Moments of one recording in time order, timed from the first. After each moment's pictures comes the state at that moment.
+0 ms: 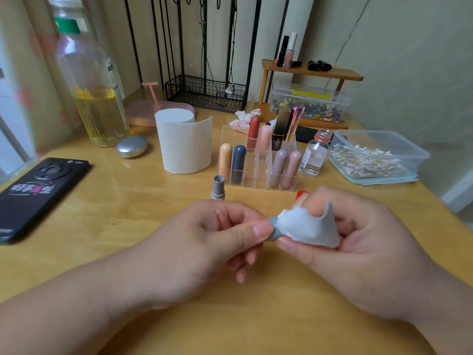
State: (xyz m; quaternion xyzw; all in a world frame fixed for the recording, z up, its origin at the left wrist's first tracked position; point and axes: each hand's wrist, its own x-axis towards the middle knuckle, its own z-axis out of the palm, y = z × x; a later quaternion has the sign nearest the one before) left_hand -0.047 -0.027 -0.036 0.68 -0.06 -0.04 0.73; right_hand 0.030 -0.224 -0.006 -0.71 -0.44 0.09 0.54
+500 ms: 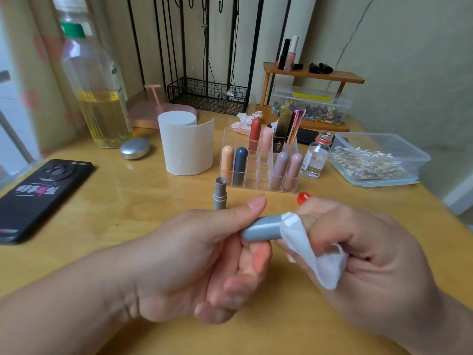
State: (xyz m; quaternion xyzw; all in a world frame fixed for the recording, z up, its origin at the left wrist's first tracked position) left_hand -0.051 -0.020 -0.021 0.44 -0.02 -0.32 0.84; right_hand 0.026 -0.222 -0.012 -0.66 -0.54 -0.07 0.51
